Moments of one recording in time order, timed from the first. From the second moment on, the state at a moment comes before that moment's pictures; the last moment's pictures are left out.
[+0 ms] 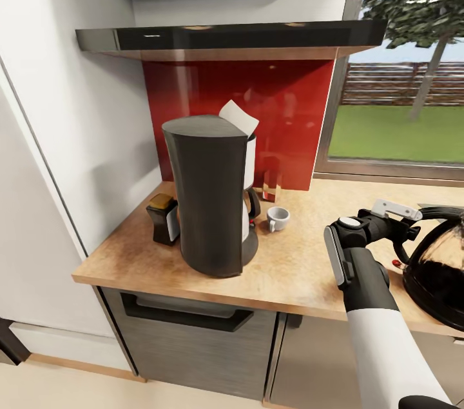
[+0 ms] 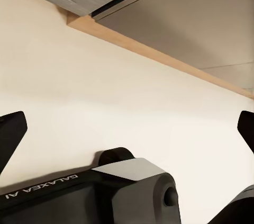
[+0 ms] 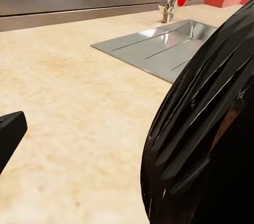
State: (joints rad) left arm -0.27 0.00 -0.28 -0.04 0.57 -0.14 -0.74; right arm -0.77 0.05 -0.10 -1.26 0.05 0.56 -1.01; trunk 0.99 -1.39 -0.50
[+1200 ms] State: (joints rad) left arm -0.27 0.00 -0.28 -0.04 0.57 -0.14 -0.74; right arm -0.77 0.05 -0.12 -1.26 0.05 0.56 -1.01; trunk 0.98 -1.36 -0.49
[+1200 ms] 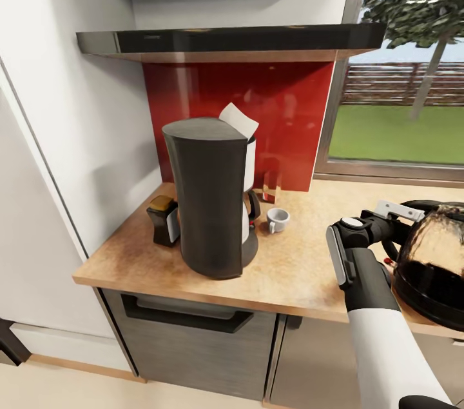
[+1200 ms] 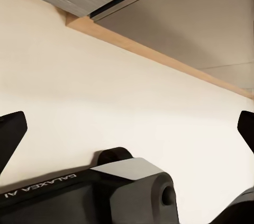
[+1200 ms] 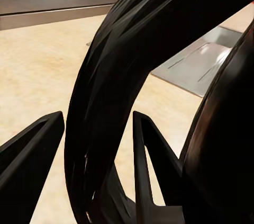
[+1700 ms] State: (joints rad) left arm -0.27 0.00 -0.28 -0.04 0.57 -0.14 -0.74; right arm -0.77 0.05 -0.12 -1.27 0.05 0.56 -1.01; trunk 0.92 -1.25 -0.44
